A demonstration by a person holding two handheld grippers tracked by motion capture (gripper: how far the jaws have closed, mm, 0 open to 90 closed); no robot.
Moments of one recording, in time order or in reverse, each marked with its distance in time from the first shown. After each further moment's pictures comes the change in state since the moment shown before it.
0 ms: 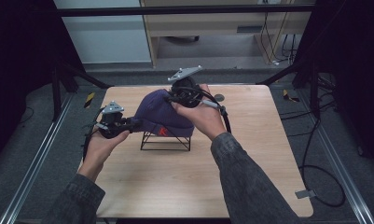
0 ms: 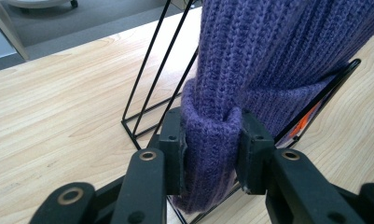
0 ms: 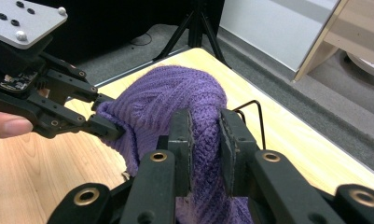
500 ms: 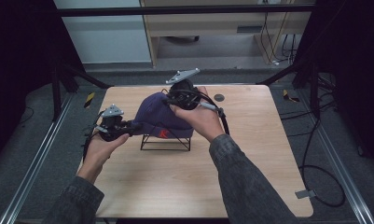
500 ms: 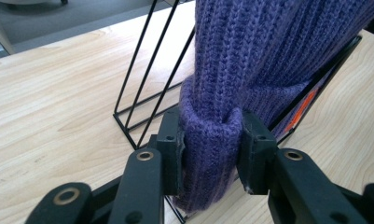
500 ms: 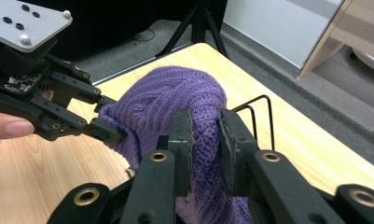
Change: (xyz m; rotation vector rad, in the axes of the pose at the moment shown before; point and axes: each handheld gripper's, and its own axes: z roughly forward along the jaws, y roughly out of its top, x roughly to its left) left arm 0.002 -0.011 0.002 0.007 -0.034 0.006; right arm 0.005 -0.004 0.006 0.016 0.010 0.000
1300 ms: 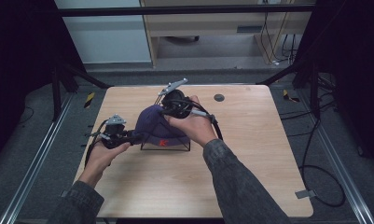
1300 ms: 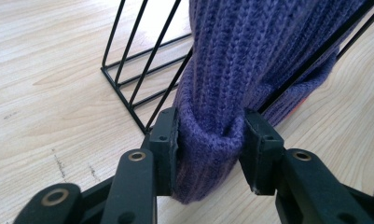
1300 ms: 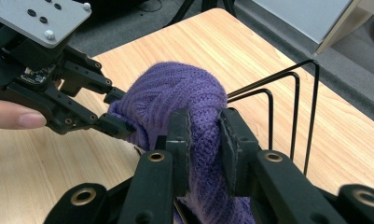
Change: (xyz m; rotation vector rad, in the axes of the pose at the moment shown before) left arm 0.009 -0.036 0.020 0.086 -0.024 -0.039; right arm 0.015 -0.017 0.032 0.110 0.029 -0.014
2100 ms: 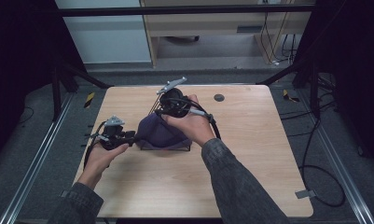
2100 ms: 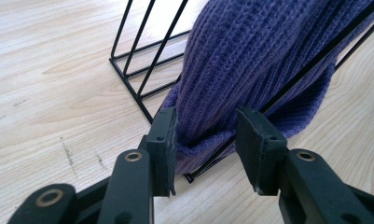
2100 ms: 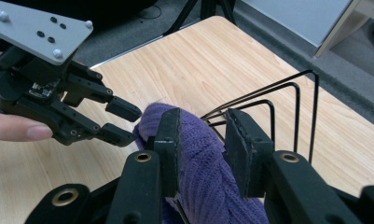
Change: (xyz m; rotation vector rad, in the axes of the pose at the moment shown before) left arm 0.002 -0.005 -0.003 0.002 0.029 -0.011; right arm 0.002 0.006 -0.003 -0.027 -0.002 0.020
